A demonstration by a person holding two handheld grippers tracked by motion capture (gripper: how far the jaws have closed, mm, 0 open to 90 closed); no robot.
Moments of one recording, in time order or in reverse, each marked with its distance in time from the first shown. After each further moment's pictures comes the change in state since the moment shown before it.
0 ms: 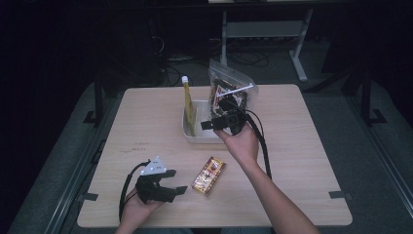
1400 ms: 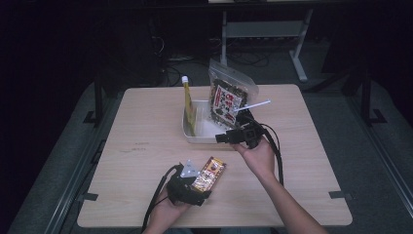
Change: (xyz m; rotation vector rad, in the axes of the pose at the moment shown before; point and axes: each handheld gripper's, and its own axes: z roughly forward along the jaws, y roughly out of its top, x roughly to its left) left arm -0.038 0.019 0.068 0.138 0.080 0.029; right arm -0.033 -0.046 -0.013 0.007 0.019 0.002
